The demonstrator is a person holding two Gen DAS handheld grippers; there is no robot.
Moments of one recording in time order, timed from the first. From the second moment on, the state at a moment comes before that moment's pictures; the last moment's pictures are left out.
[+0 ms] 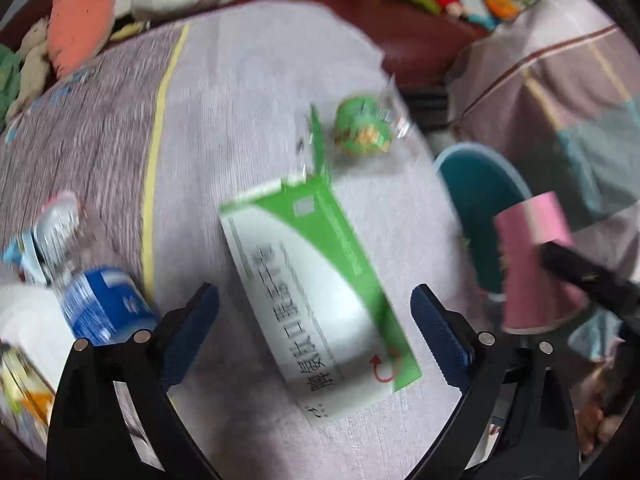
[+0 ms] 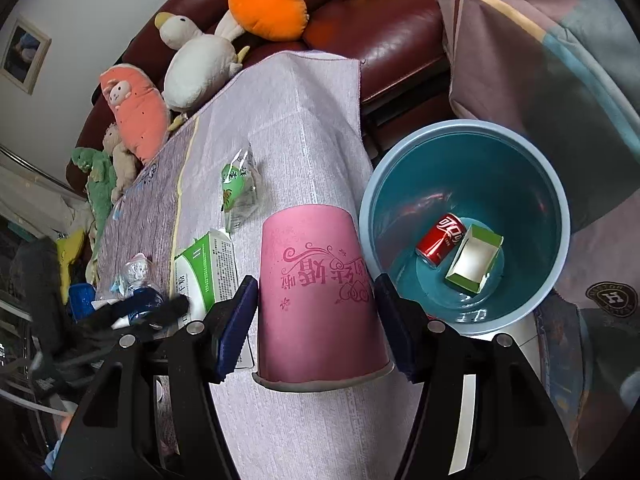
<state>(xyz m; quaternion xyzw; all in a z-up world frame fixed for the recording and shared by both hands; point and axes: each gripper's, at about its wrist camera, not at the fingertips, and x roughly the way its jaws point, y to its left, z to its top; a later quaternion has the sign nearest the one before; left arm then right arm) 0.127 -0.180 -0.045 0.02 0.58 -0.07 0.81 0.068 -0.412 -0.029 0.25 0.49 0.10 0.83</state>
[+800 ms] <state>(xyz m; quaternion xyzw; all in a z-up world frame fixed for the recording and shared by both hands) 0.092 -0.224 0.006 0.03 0.51 -0.16 0.84 0.043 -0.503 -0.011 0.30 0.44 0.04 0.85</state>
